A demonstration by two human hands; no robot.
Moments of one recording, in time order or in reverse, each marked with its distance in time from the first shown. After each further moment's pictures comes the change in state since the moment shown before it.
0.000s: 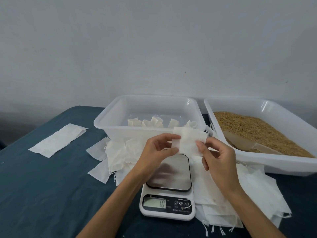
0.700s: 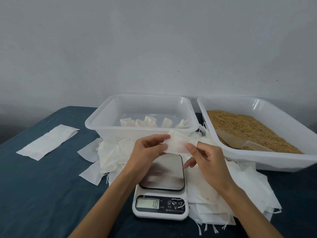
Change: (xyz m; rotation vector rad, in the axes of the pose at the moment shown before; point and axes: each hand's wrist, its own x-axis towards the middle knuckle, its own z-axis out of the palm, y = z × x) left_hand 0.002 -0.003 -0.001 -0.223 0.055 -0.146; right_hand 0.000 -0.003 -0.002 -0.058 -0.164 0.027
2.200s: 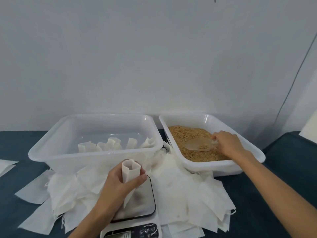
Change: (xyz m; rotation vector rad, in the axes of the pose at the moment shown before) left_hand -0.016 0.001 0.011 0.194 -0.122 0.156; right_hand 0.084 0.056 -0.218 -1.499 0.000 0.366
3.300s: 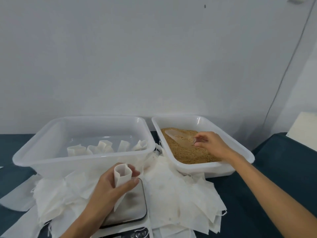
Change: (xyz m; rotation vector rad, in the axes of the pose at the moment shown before) left_hand 0.002 -0.001 0.000 0.040 -0.022 -0.025; right_hand -0.020 -0.023 -0.029 0.825 -0.105 -0.150
